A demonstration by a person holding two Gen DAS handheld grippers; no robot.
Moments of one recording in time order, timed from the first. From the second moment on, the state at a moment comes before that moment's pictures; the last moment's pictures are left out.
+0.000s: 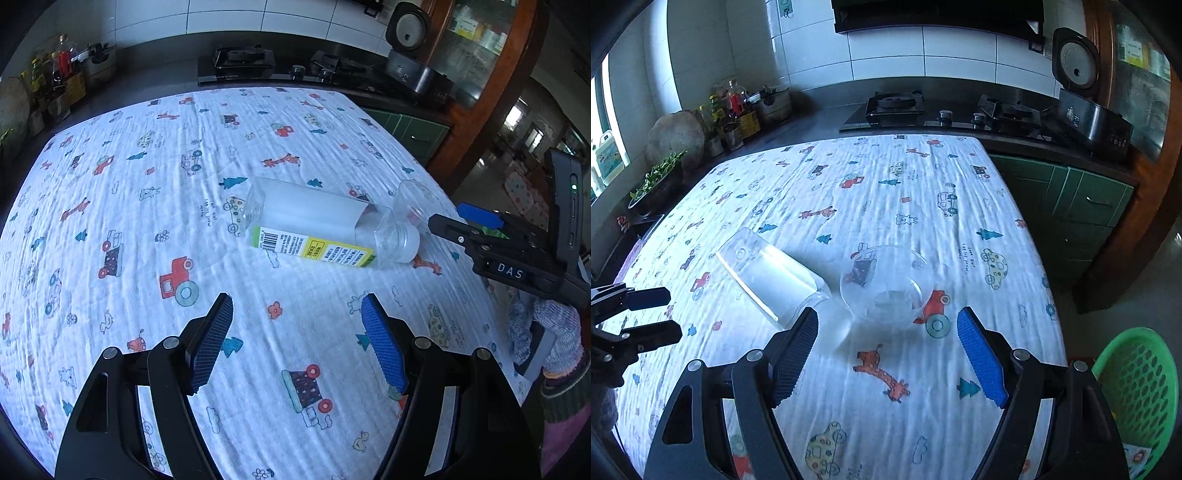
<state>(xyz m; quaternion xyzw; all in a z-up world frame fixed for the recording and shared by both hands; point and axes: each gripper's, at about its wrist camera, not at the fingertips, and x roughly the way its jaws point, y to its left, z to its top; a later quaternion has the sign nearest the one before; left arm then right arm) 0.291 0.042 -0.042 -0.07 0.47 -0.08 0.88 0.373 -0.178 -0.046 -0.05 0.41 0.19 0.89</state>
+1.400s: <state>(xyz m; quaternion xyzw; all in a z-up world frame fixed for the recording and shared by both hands) 0.287 0.104 -0.065 -0.10 0.48 -0.04 0.87 0.410 -0.018 -0.081 -0.26 0.44 0.38 0.77</state>
